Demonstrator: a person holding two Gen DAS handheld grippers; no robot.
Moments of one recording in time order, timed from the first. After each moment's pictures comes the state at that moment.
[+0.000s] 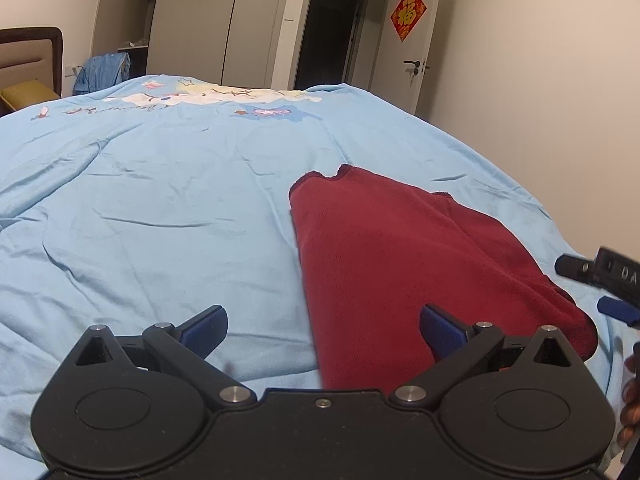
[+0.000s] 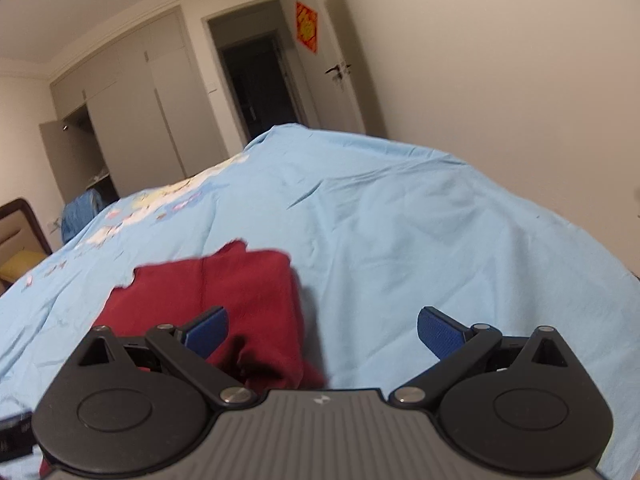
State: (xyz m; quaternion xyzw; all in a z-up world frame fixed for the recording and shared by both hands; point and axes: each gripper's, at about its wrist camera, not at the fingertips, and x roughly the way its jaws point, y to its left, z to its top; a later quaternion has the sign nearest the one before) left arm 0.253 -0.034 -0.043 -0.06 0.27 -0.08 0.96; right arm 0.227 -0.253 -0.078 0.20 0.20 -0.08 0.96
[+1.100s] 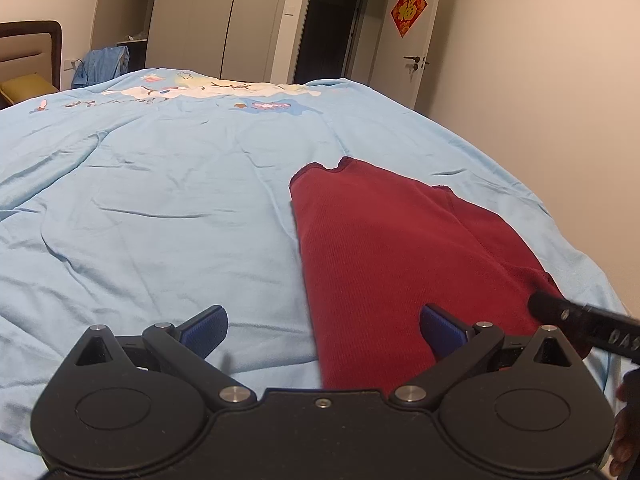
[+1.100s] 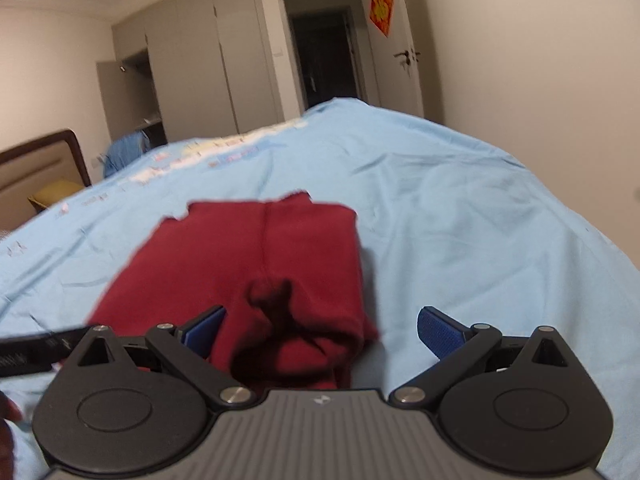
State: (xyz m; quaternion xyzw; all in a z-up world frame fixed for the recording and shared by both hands) left arm 0.255 -0.033 -0.047 -0.07 0.28 -0.09 0.95; right arm 0.219 -0.219 -0.088 0.11 0.24 0.00 0.97
